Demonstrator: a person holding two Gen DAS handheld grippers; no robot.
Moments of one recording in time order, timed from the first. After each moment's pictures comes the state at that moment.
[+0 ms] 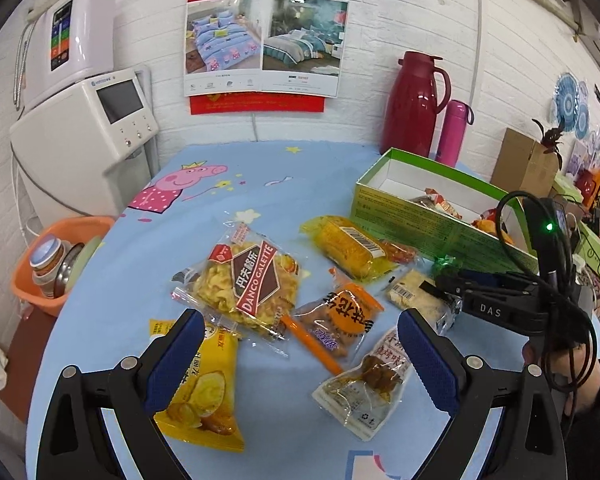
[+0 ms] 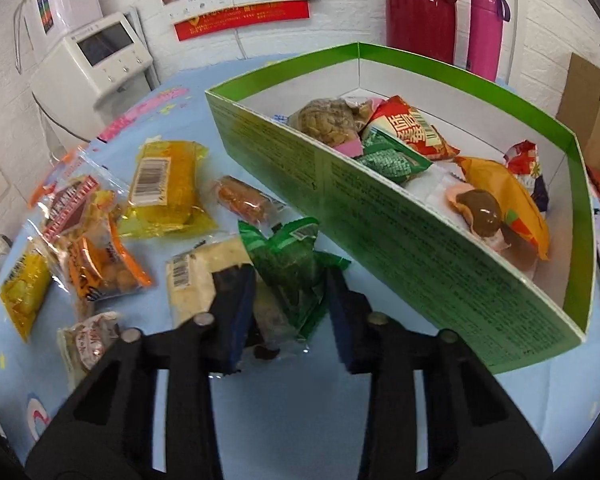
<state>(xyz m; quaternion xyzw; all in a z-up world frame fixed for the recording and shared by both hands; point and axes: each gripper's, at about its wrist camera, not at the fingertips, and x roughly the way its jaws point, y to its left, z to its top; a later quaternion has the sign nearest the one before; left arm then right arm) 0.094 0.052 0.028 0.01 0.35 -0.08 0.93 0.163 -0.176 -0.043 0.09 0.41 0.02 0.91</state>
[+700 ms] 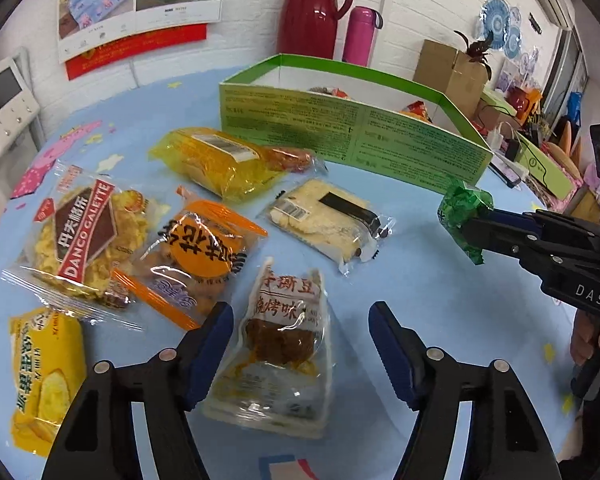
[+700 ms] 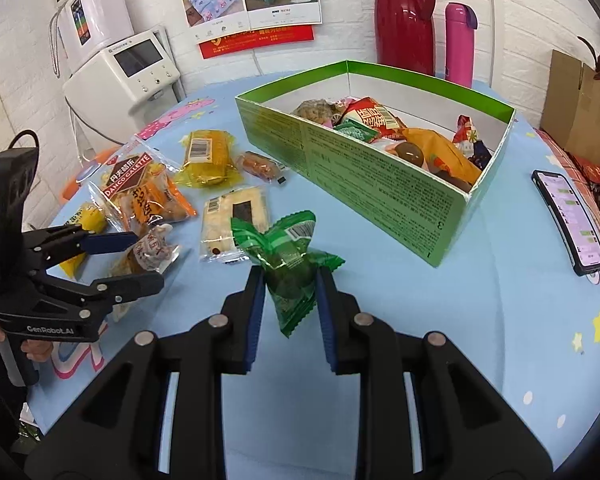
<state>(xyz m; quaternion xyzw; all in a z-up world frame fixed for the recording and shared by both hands) 0.114 -0.013 -0.033 0.06 0.45 -0.24 0.86 0.070 -0.187 -0.020 0.09 0.39 0.04 0.92</state>
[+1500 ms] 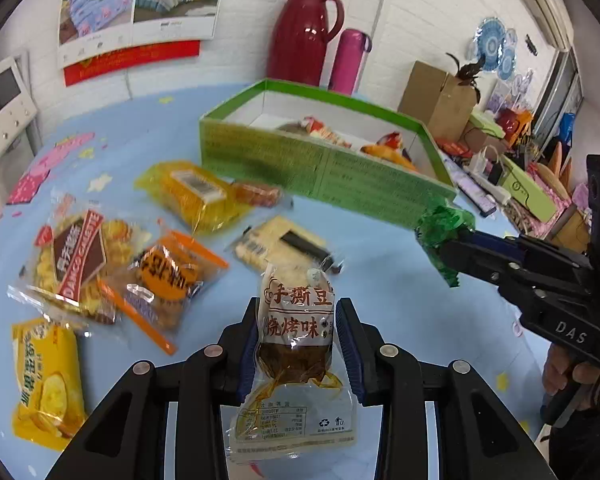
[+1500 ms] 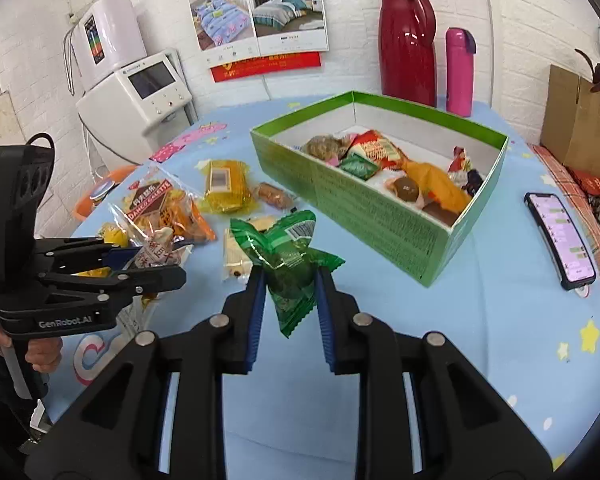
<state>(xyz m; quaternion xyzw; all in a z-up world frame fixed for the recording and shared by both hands) 0.105 -0.035 0.011 0.02 0.42 -0.25 0.87 0.055 -0.190 0.014 0.09 0.35 0.04 0.93</state>
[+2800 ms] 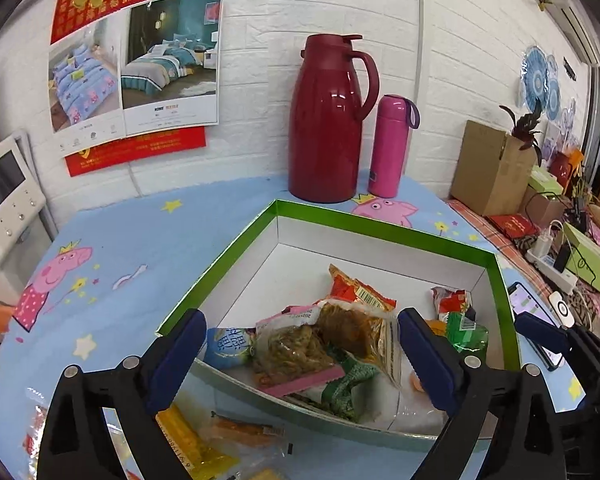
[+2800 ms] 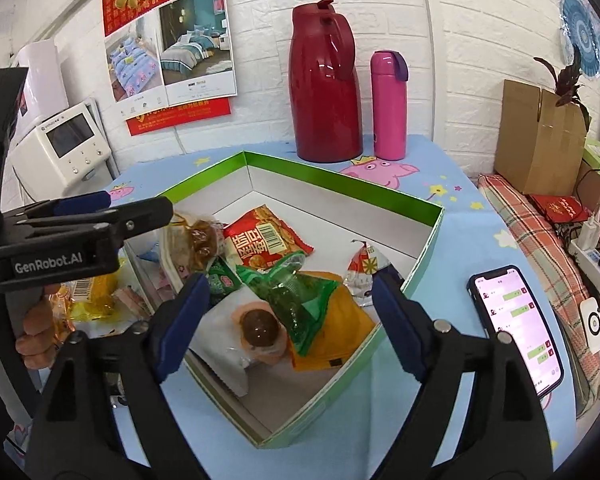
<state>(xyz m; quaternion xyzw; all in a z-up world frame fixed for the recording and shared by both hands) 0.247 -0.126 0.042 0.04 0.33 -0.16 0.93 0.138 -0.288 0.013 0.10 0.30 -0.06 0.95</state>
